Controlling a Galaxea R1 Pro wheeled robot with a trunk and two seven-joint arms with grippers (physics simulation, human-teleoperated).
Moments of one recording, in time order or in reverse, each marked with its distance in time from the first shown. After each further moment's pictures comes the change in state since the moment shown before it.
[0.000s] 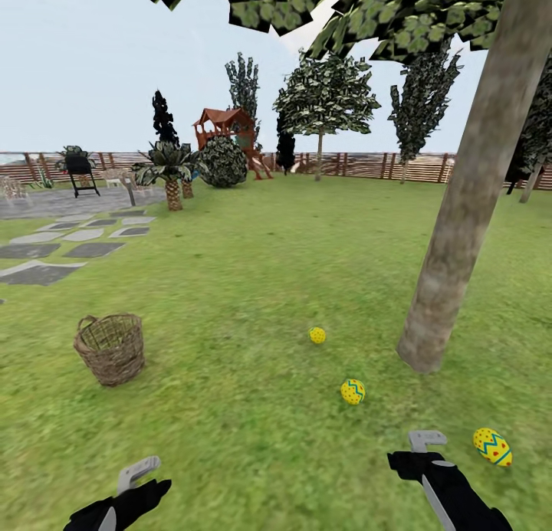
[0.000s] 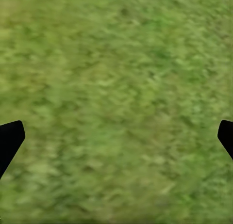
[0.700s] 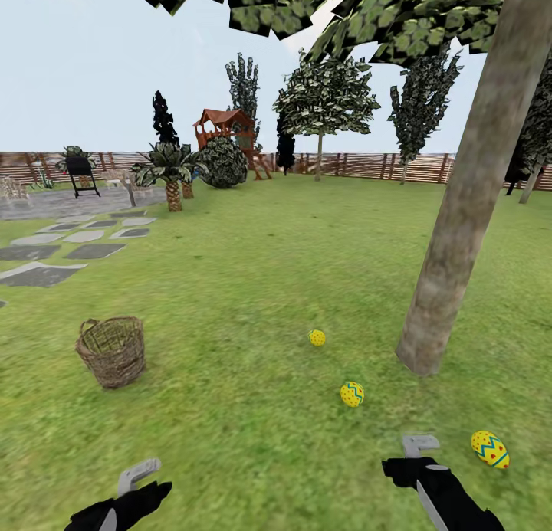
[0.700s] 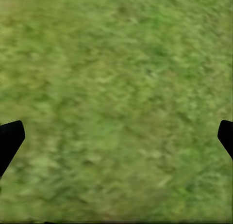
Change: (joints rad) left arm 0.000 0.000 -0.003 0.009 -0.001 0.007 -0.001; right arm 0.000 0.011 0.038 0.031 0.000 0.001 0.008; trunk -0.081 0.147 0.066
